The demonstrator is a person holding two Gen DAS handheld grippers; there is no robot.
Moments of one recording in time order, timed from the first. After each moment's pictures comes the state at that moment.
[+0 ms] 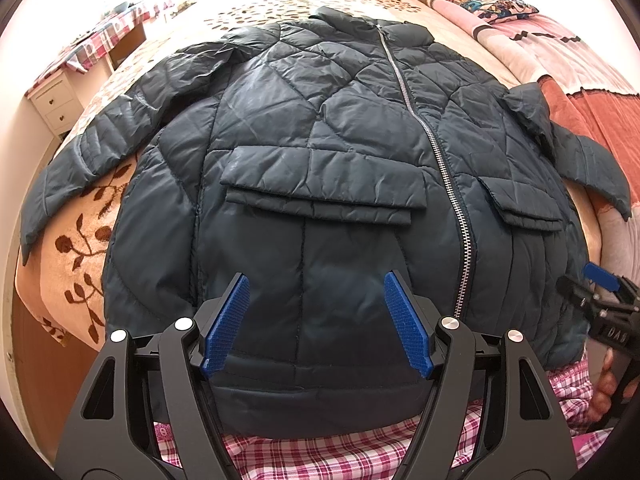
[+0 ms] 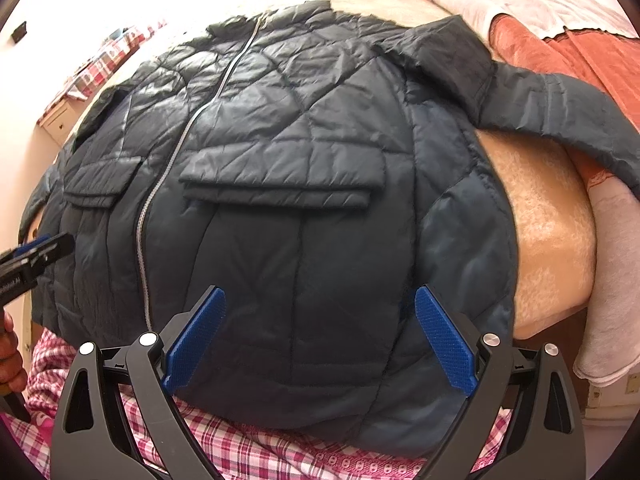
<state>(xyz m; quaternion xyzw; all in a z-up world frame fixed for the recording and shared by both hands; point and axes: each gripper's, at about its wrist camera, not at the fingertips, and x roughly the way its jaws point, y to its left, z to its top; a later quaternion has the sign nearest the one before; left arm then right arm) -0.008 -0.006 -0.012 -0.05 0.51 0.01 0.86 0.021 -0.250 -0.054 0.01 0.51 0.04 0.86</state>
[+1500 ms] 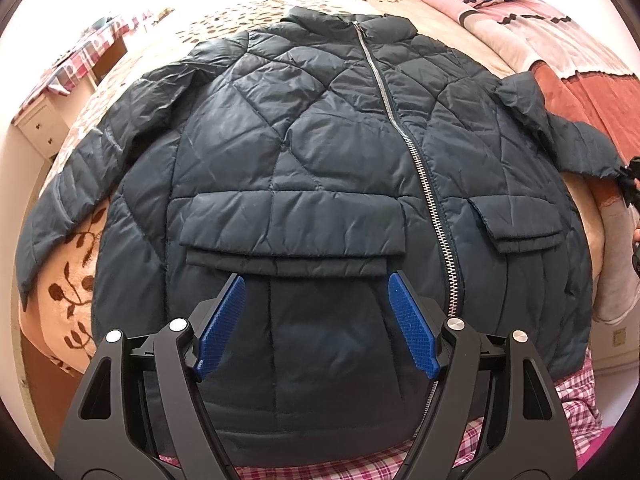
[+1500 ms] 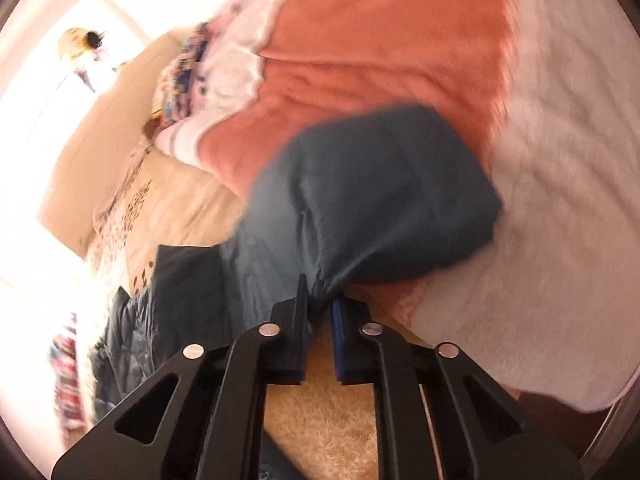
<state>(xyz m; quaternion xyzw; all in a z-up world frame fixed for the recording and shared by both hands) 0.037 -0.027 -0.005 -0.01 0.53 -0.01 0.85 0.097 -0.519 -0.007 0.33 0.31 -0.23 0.86</state>
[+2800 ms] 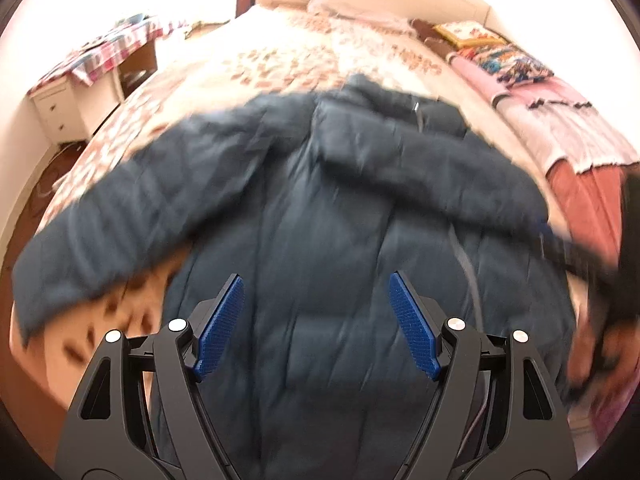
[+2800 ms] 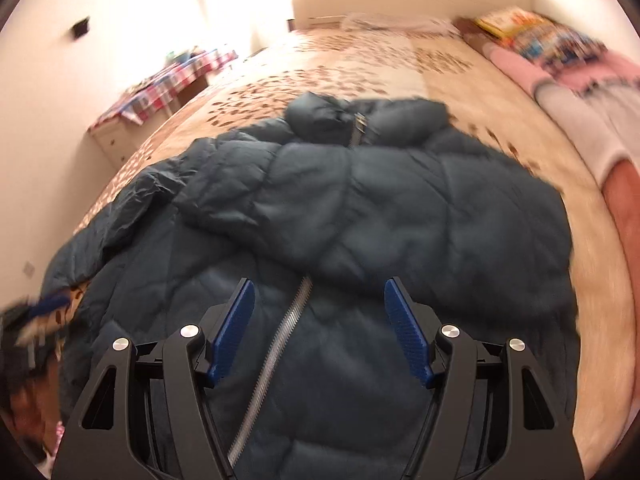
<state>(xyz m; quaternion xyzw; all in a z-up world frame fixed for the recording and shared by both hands) 0.107 0.063 0.027 -0.09 0.45 0.02 0.89 0.159 -0.179 -0.004 0.02 0.44 0.16 0.88</state>
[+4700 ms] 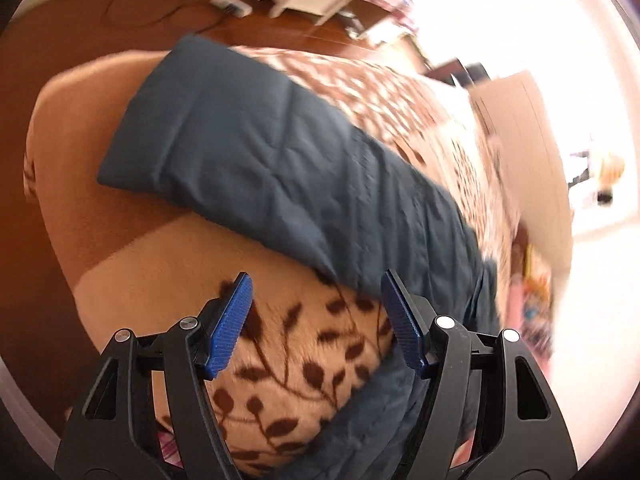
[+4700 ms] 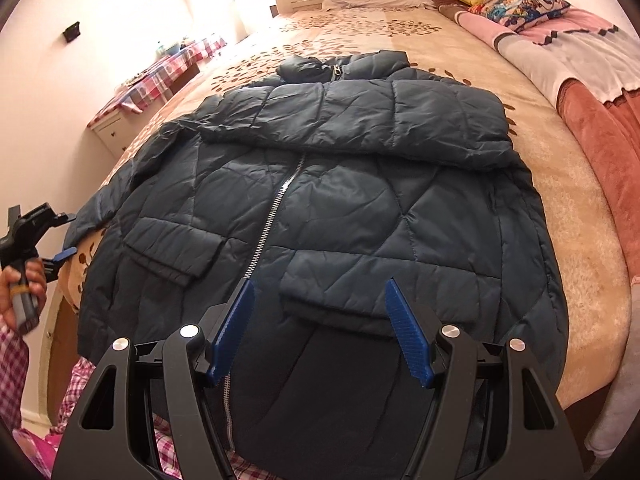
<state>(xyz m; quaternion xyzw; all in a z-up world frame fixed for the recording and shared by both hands) -0.016 0.298 -0.063 -0.53 0.34 0.22 0.74 0.048 -0.190 -0.004 0.01 0.46 0.15 0.87</state>
